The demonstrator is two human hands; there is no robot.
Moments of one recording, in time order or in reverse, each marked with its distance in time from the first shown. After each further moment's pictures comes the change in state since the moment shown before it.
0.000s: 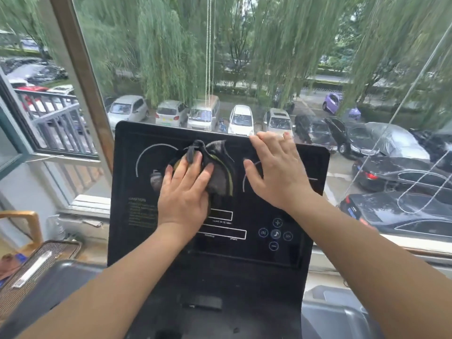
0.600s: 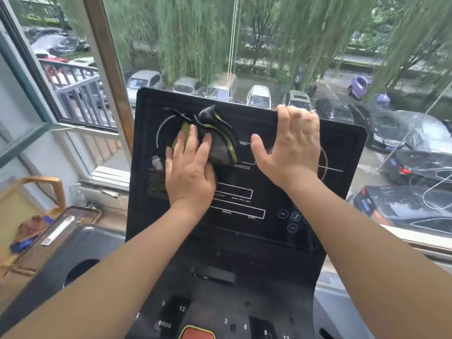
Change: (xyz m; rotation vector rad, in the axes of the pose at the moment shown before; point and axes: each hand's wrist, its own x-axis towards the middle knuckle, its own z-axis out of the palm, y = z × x) left_hand -0.014 -0.009 -0.002 -0.117 0.026 -0.300; right_hand 0.006 -0.030 0.031 -0.042 0.083 0.187
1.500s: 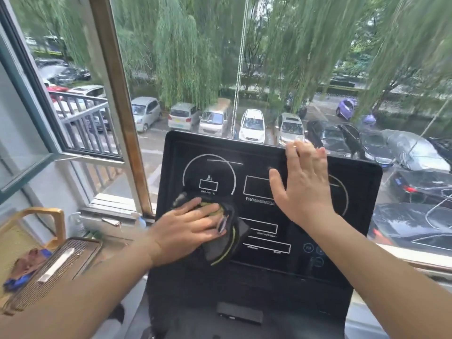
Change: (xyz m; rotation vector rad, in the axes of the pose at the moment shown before) left_hand 0.007 -0.131 -0.039 0.349 -0.294 1.080; right_hand 0.002 -0.036 -0.014 0.023 -0.112 -0.017
